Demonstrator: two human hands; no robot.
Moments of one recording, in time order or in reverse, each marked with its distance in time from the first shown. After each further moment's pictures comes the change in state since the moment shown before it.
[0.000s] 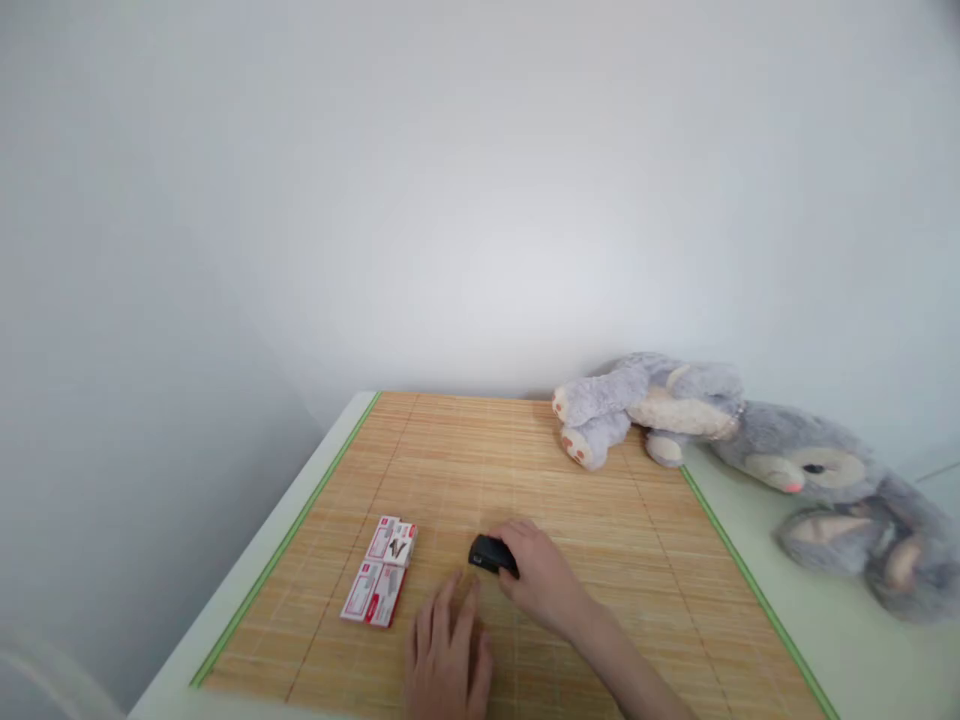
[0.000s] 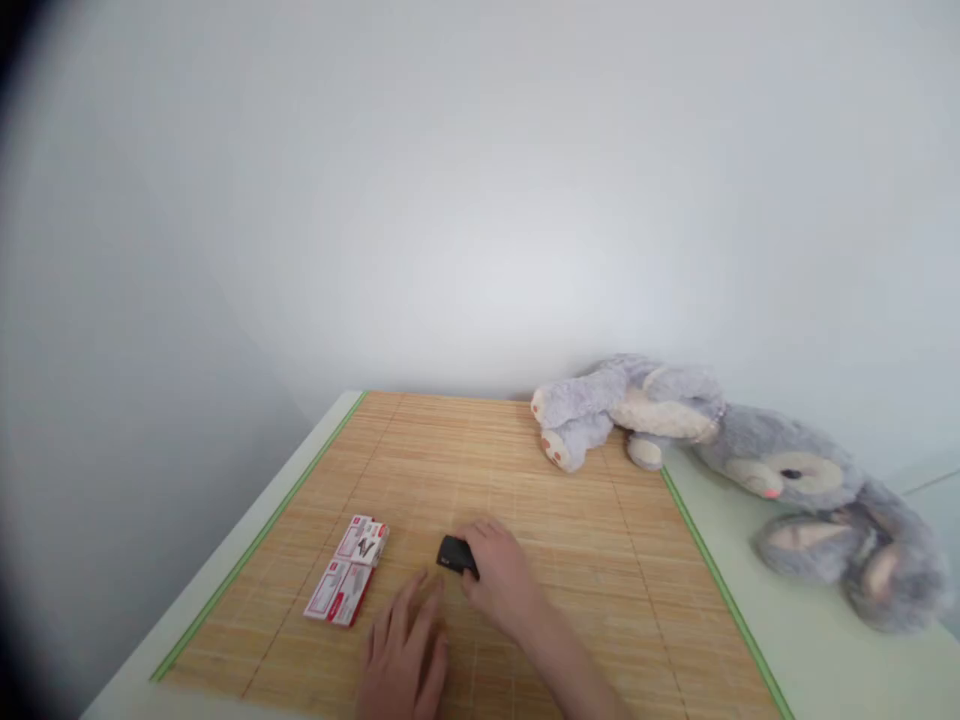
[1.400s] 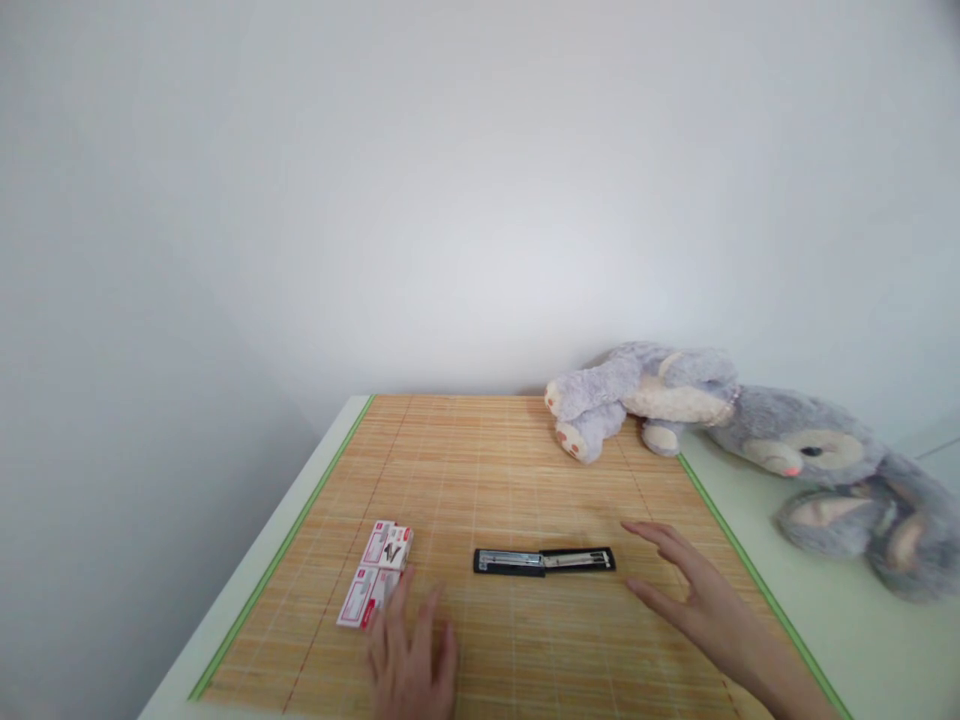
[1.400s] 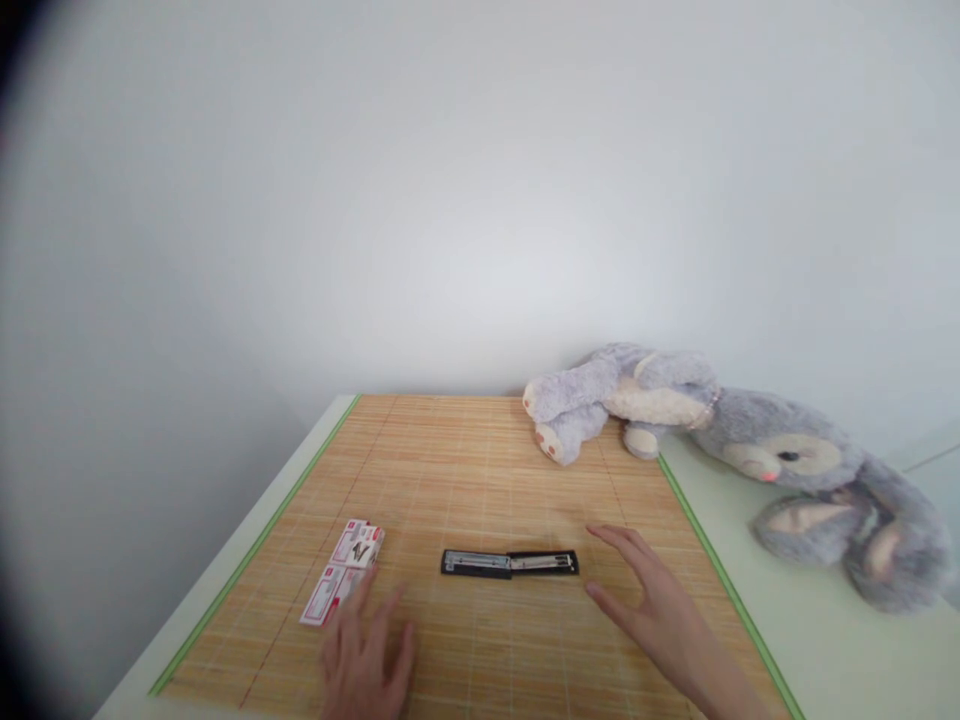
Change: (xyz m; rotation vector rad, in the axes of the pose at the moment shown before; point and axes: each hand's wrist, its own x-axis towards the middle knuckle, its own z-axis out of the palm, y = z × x) left_hand 0.000 -0.024 -0.012 0.037 0.153 -0.141; right_hand -0.128 0.120 -0.096 0.121 0.255 0.247
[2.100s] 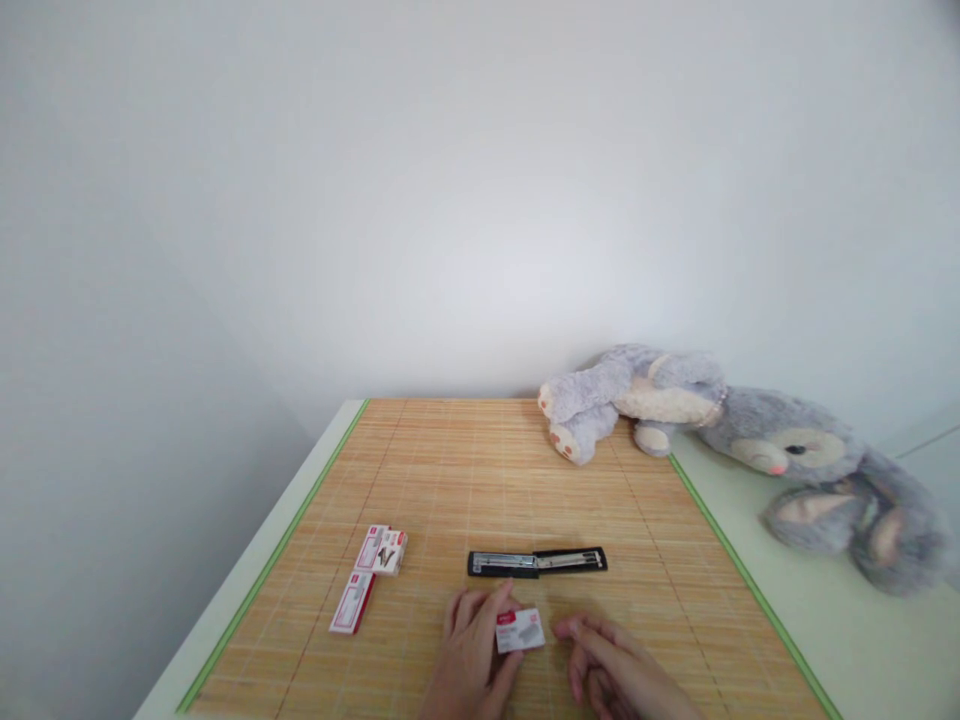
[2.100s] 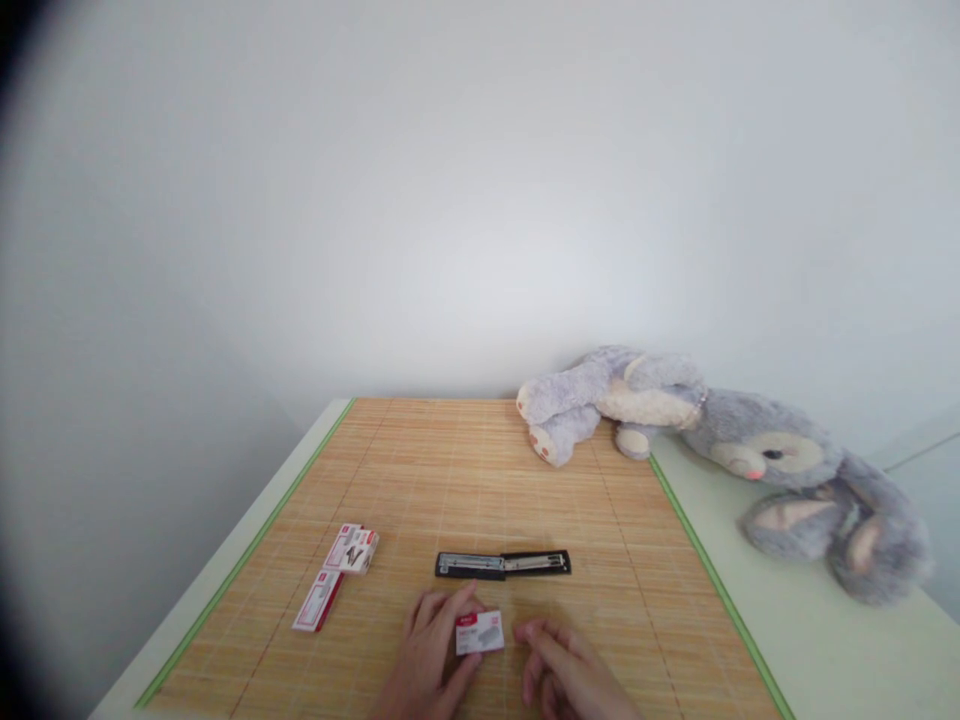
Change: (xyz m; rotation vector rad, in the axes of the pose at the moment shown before) left_hand 0.029 0.055 0.006 -0.541 -0.525 0.317; right_hand -0.037 -0.034 0.113 0.860 -0.438 0.649
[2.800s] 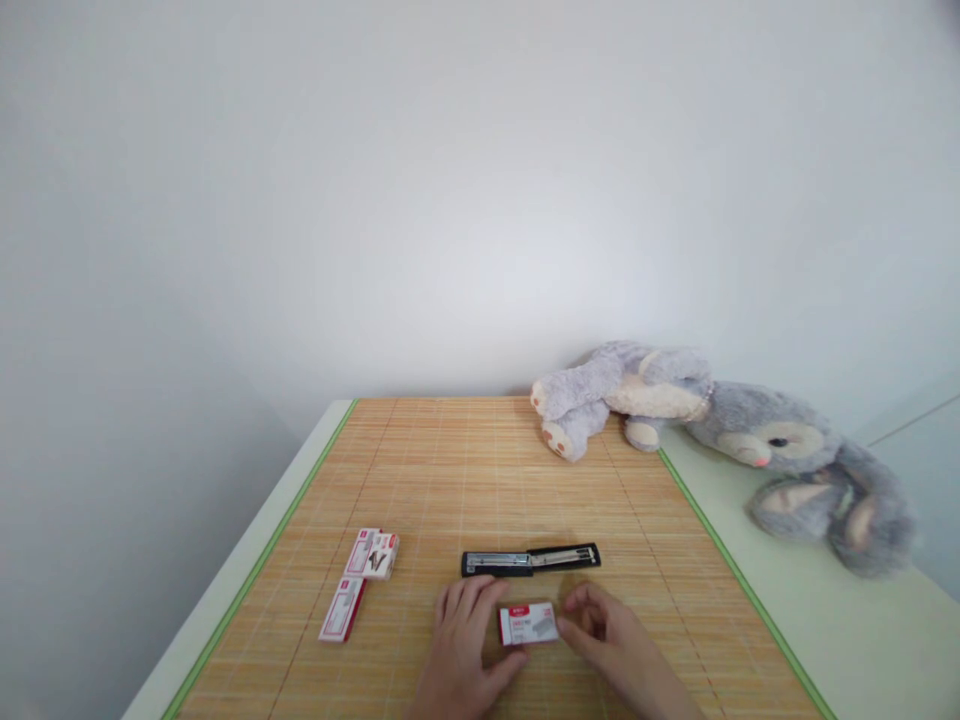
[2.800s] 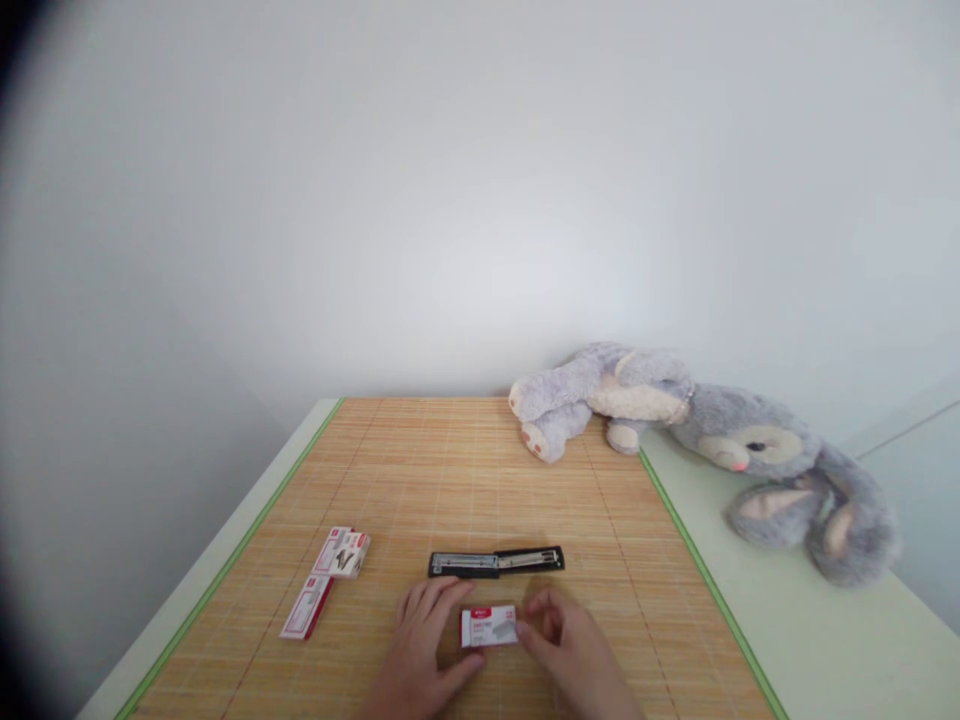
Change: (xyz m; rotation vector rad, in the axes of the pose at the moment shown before) left_hand 0.013 -0.002 -0.006 0.008 -0.024 -0.088; right_hand 0.009 -0.005 -0.018 -0.569 0.250 -0.345
